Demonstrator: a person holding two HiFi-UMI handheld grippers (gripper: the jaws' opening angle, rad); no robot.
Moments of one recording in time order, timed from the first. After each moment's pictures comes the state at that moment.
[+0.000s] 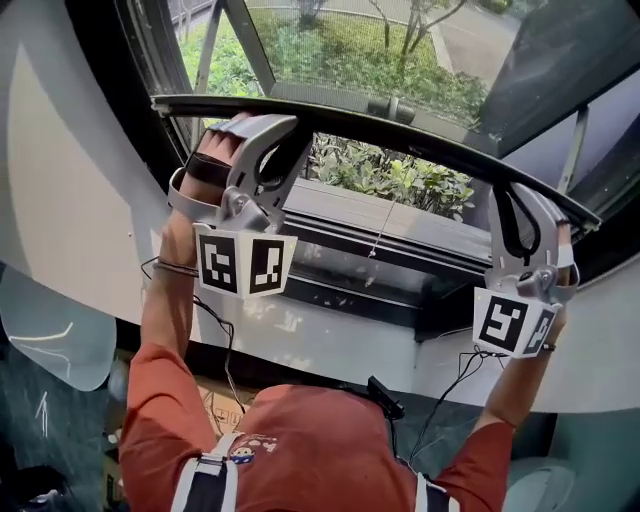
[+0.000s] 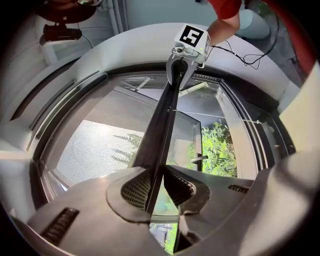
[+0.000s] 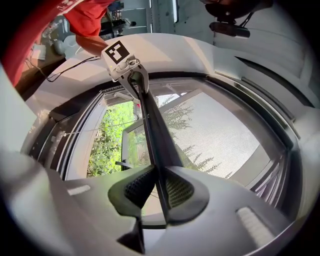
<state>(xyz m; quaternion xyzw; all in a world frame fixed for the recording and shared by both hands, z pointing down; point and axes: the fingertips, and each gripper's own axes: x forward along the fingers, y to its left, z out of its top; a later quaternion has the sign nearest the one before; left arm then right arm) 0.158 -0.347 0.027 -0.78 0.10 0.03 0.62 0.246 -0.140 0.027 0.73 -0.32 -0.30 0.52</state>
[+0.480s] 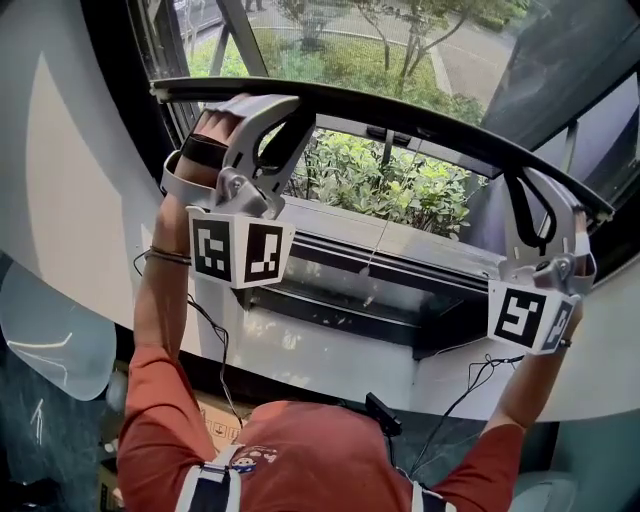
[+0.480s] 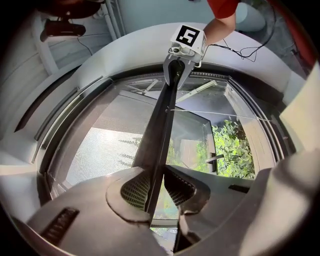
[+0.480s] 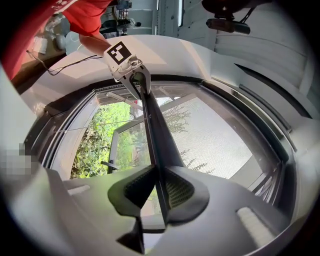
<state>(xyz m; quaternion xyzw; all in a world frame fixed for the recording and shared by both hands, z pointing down) 0.159 -0.342 -0.031 -0.76 0.12 0.06 0.64 0.246 -0.137 -0.032 0.72 -0.30 -0.34 0.52</state>
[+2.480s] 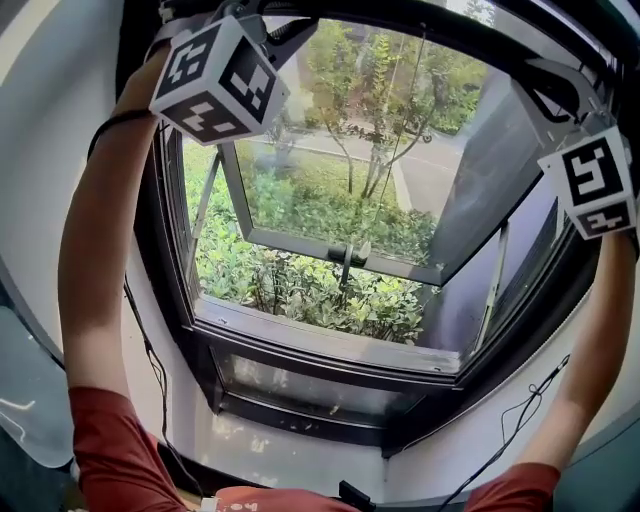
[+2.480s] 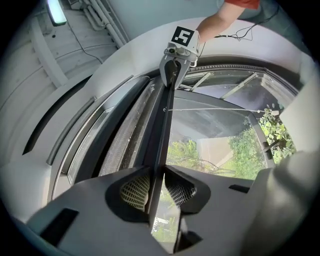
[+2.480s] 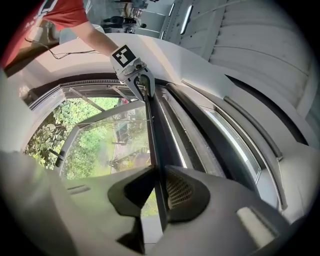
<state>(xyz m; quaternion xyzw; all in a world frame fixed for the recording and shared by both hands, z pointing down) 0.173 -0.348 -0.342 -0.71 0.17 0.14 0.67 0.250 -0.146 -0.338 0.69 -0.25 -0.43 0.53</state>
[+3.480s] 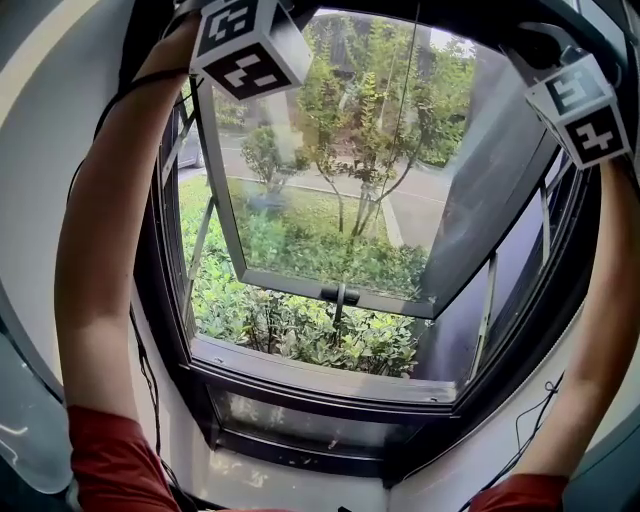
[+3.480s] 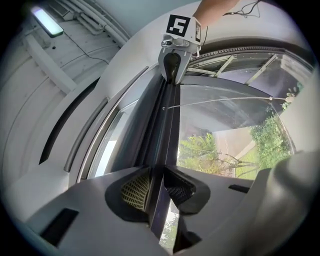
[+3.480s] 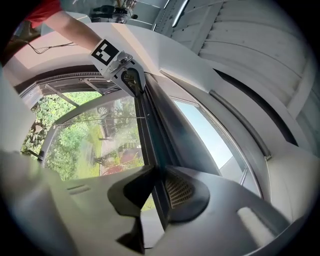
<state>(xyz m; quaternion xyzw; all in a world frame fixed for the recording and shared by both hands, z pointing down) 0.167 -0.342 -0.451 -0.67 0.26 0.19 0.67 0.245 -0.146 -0.452 0.72 -0.18 -0.44 0.50</state>
